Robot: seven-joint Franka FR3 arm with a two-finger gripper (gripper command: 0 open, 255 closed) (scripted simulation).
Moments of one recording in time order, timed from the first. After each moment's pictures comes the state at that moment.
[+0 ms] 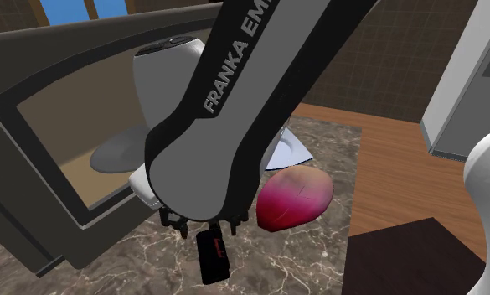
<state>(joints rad) 0.05 -0.02 -0.78 -2.67 -0.13 2.61 -1.99</state>
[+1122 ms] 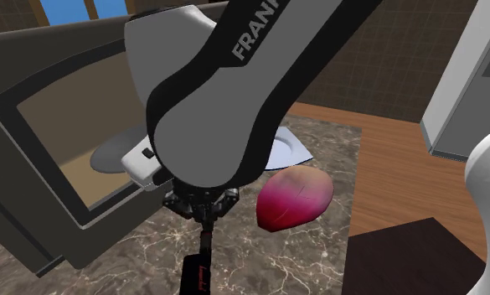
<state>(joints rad) 0.03 -0.13 -0.77 -2.65 -0.24 2.51 -1.91</state>
